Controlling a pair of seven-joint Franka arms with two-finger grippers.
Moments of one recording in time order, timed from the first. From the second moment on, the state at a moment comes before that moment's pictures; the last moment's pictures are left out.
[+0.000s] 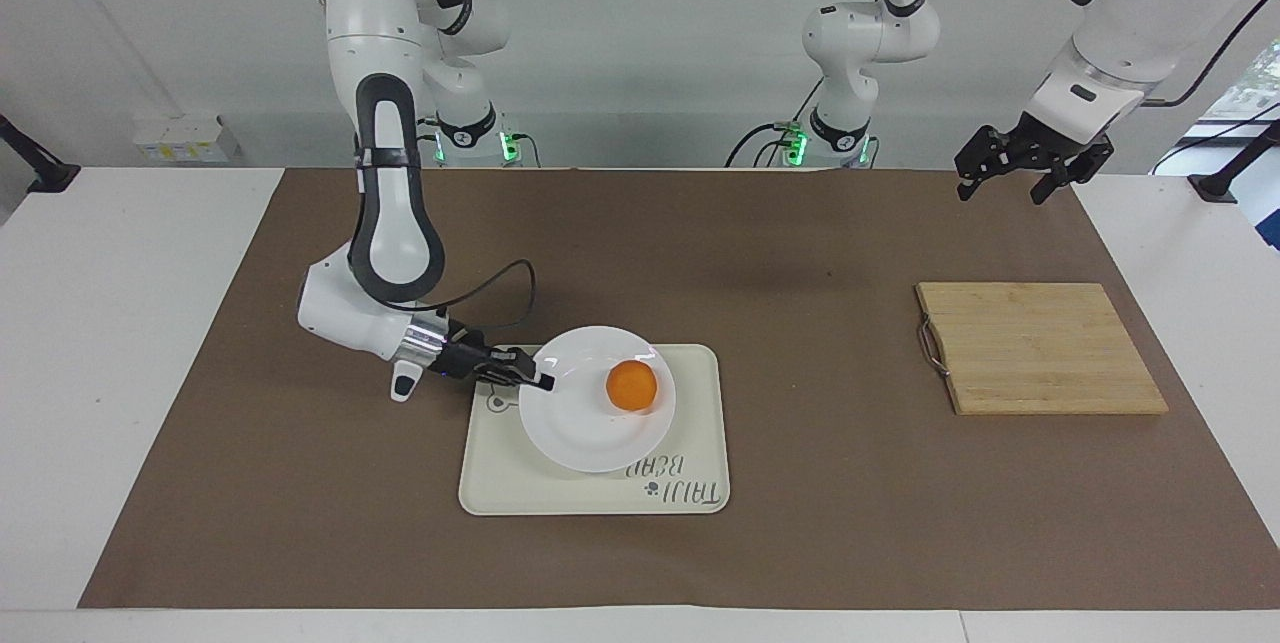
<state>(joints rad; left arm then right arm) -0.03 0.01 -0.04 -1.54 -0.03 1.49 0.03 0.13 0.53 -0.08 -1.78 1.20 2.07 -0.43</state>
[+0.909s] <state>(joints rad) -0.03 0.01 -0.04 -1.54 -0.03 1.49 0.03 0.14 0.56 -0.07 -1.77 1.20 2.11 -0.44</state>
